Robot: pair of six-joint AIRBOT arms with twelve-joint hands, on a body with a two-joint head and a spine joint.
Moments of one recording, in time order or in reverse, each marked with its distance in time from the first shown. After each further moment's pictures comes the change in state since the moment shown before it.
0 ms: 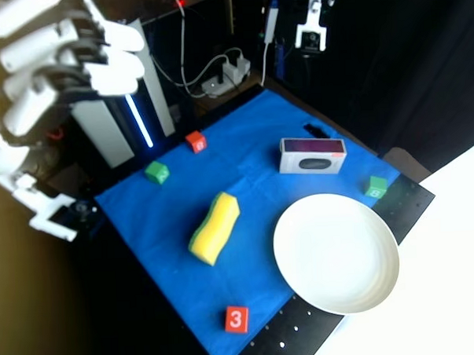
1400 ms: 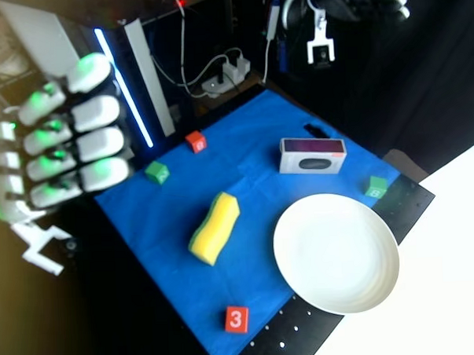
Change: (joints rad) left arm 0.134 -0.027 0.074 -0.093 0.201 0.192; right arm -0.175 -0.040 0.067 0.076 -0.020 -0.077
